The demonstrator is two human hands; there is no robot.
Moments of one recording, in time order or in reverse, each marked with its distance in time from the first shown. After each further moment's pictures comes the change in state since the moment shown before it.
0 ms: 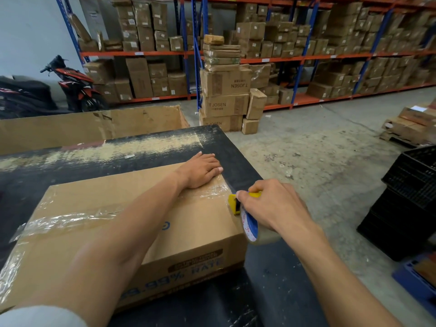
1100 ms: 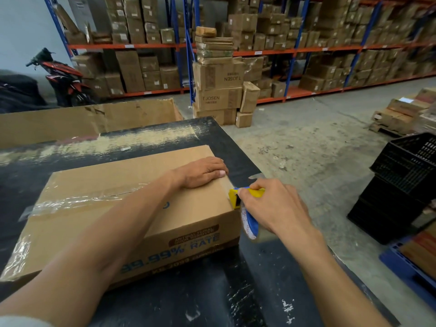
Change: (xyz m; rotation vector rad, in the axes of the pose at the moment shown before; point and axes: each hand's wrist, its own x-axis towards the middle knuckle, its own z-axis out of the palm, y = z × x) left_hand -0.035 0.041 -0.004 -0.236 -0.086 0.222; right_hand -0.044 0.013 0.010 0.042 0.053 0.050
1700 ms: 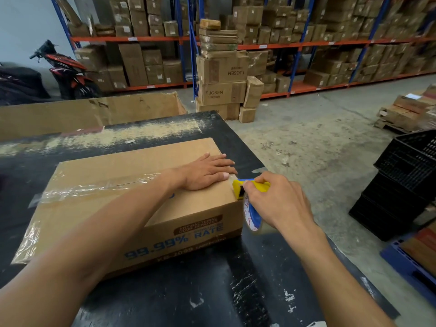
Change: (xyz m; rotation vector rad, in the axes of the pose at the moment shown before) left_hand -0.025 0.019 0.003 0.137 -0.149 -0.074; right_hand -0.006 0.002 0.010 0.010 0.051 -0.018
